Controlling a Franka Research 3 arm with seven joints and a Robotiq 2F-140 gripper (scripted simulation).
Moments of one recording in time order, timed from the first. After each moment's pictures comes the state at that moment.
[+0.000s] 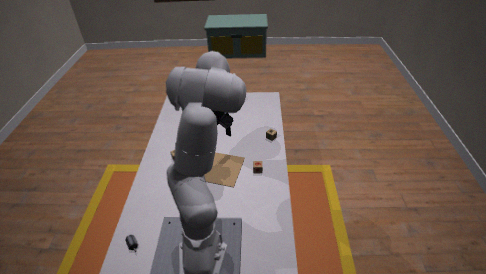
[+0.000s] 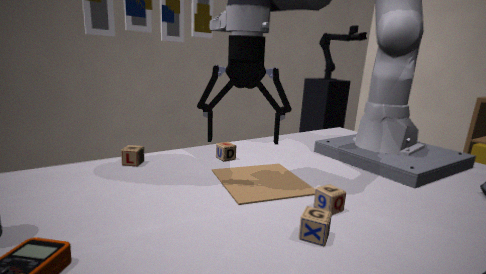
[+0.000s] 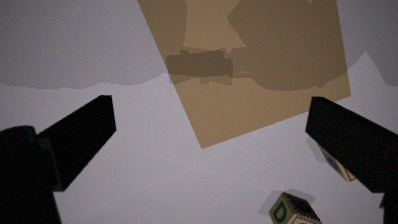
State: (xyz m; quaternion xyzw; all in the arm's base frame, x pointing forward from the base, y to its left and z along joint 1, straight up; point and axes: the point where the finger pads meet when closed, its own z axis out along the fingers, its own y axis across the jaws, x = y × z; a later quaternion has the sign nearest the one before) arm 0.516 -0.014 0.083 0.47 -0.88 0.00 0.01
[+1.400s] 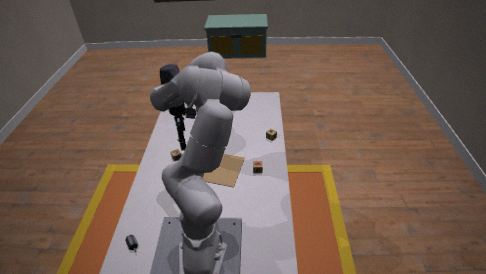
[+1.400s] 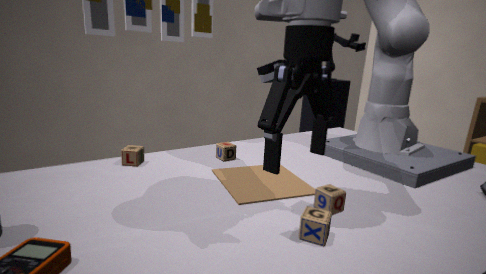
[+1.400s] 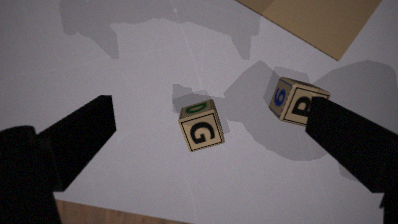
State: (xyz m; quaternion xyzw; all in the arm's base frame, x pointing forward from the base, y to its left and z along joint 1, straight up) arm 0.524 0.165 0.094 0.79 -0.62 0.00 0.00
